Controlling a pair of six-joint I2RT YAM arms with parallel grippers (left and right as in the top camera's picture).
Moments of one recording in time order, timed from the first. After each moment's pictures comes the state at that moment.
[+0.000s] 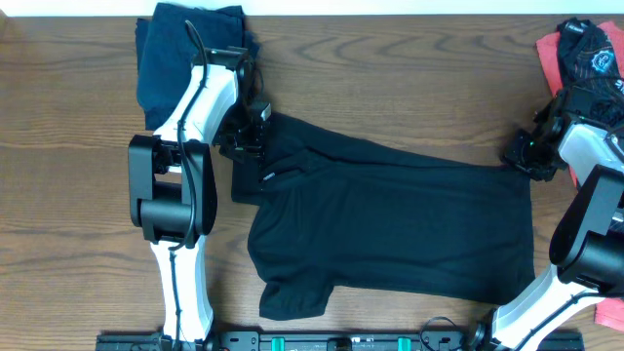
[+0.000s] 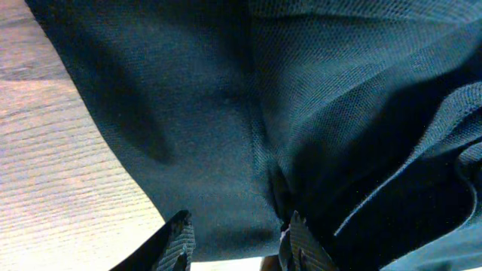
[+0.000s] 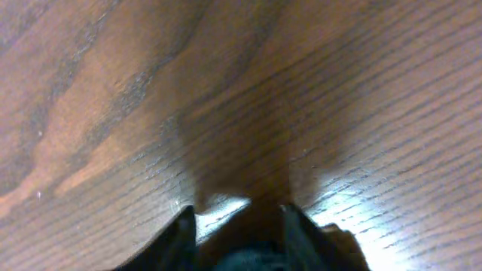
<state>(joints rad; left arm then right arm) -0.15 2.24 1.80 -1.35 0.15 0.06 -0.35 1.97 1.25 -0.63 -0.10 0.21</state>
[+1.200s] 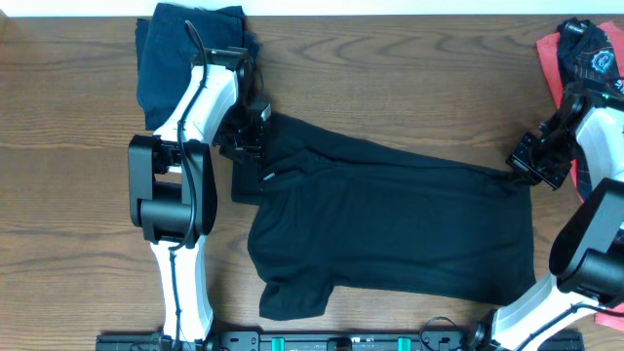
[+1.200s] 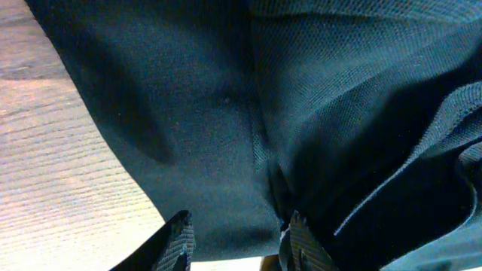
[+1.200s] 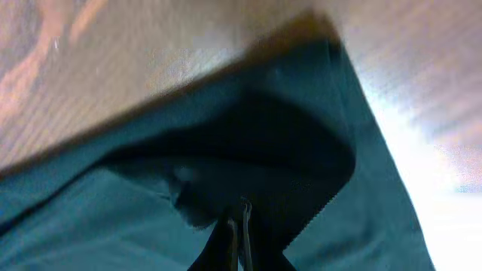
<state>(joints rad) -0.15 2.24 1.80 -1.35 0.15 0.06 -0.35 1.91 1.42 -1.16 -0.14 0.34</state>
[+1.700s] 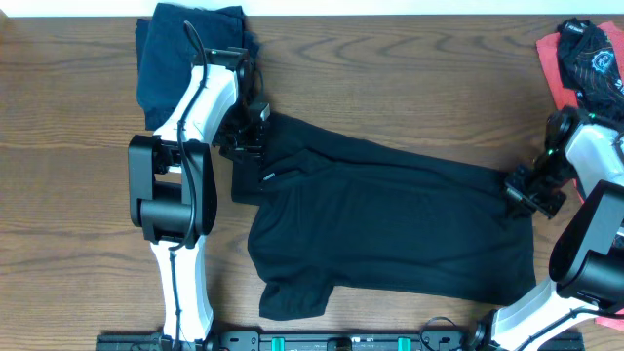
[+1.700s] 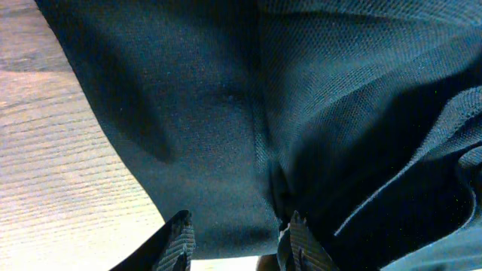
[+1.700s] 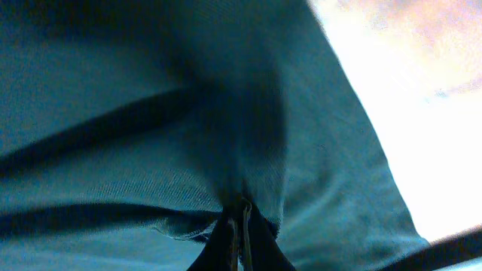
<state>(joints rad) -0.15 2.24 1.80 -1.36 0.15 0.03 -0.35 1.88 1.24 -1.19 -0.01 0.43</state>
